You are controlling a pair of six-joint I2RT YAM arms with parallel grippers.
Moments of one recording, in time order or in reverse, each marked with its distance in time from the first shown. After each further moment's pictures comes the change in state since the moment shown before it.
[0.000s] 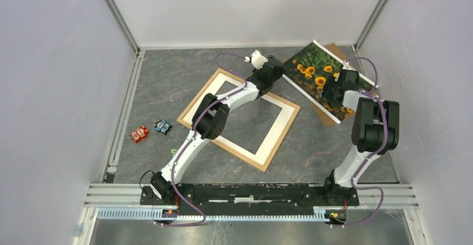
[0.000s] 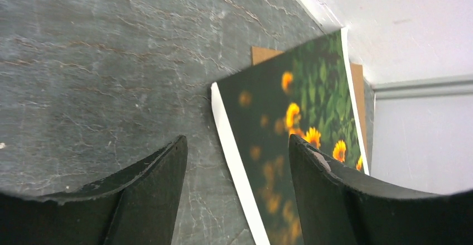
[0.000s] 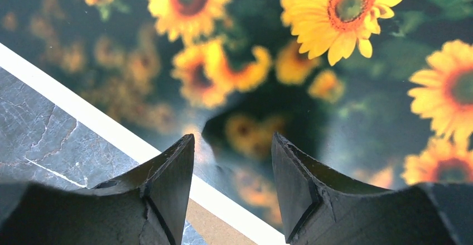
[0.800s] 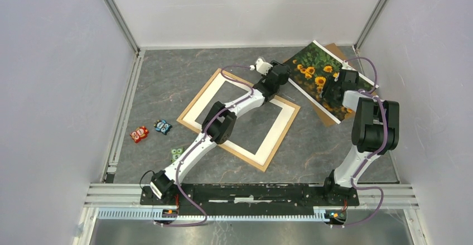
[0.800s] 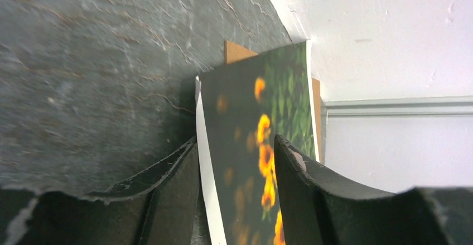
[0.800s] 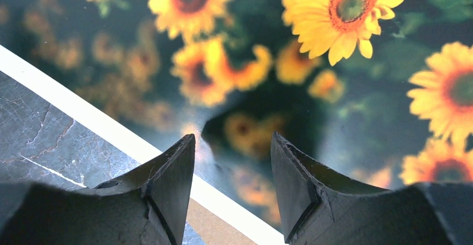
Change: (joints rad) left arm -0.026 0.276 0.338 0.045 -0.054 -0.175; right arm 0.000 -0.001 0.000 -0.004 0.008 -0.021
